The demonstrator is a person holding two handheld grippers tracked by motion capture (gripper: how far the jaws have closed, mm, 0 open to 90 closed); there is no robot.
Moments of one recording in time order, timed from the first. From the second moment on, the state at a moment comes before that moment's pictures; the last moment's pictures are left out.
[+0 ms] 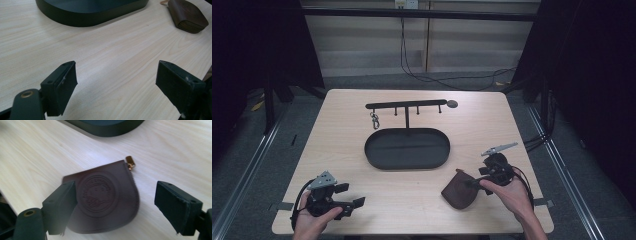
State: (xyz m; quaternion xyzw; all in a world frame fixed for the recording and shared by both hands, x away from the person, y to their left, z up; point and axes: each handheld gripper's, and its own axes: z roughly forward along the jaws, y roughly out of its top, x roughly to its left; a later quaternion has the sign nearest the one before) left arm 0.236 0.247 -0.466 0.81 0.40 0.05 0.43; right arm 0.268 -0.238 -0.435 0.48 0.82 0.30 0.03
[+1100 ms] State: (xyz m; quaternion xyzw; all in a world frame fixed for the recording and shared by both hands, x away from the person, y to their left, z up) left arm 0.236 0.246 -0.465 0.82 0.39 0.05 0.42; right arm 0.319 -0.212 -0.450 0.47 0.88 0.11 -0.02
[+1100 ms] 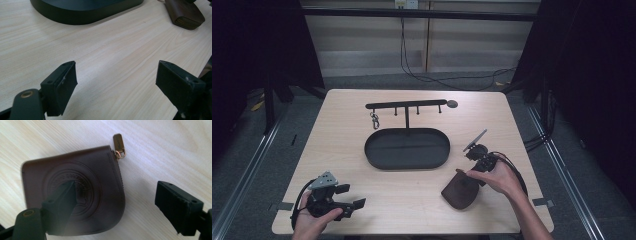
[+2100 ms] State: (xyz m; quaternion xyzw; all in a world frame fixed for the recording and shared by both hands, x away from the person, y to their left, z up) left arm 0.237 0.246 -0.465 0.82 0.39 0.05 0.42; right arm 0.317 -0.201 -0.459 0.46 0.88 0.10 -0.08
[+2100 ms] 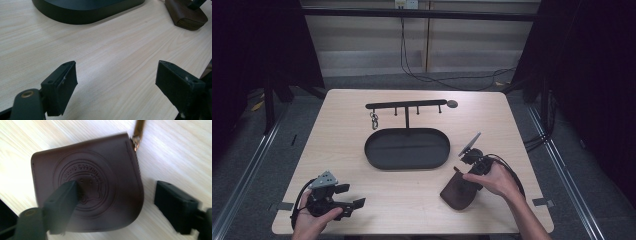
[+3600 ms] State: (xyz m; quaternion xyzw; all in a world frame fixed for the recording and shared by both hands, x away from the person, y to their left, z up) left arm 0.237 0.247 -0.465 0.82 0.39 0.05 0.42; right arm 0.317 -0.210 -0.416 0.49 0.85 0.15 -0.06
